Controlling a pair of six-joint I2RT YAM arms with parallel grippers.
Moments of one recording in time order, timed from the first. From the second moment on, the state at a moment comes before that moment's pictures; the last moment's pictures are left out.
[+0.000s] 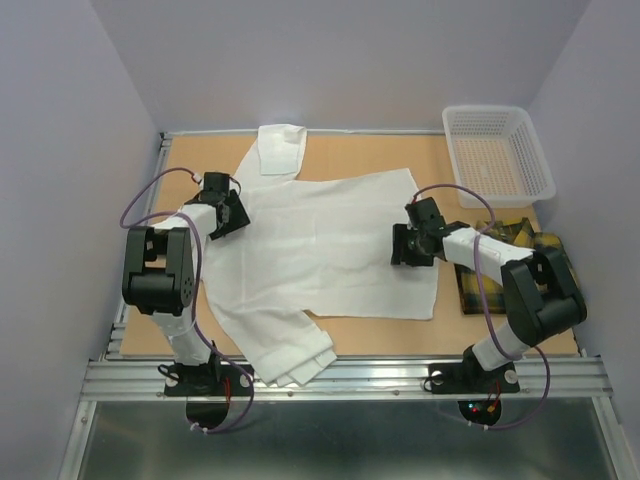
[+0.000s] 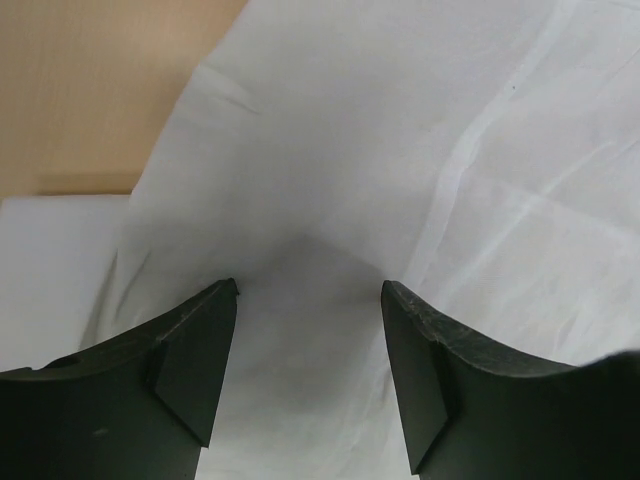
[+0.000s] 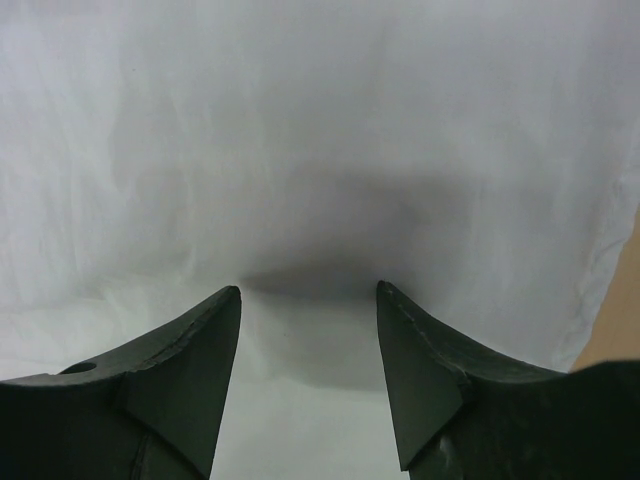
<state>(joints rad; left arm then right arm) -0.07 1.80 1.09 -0.26 -0.14 -0.47 0.38 1.57 0.86 -0.36 0.03 0.40</state>
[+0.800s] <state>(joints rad) -0.01 1.72 1.23 -0.29 -0.04 -0.53 0.35 1.52 1.02 -0.52 0.03 0.36</state>
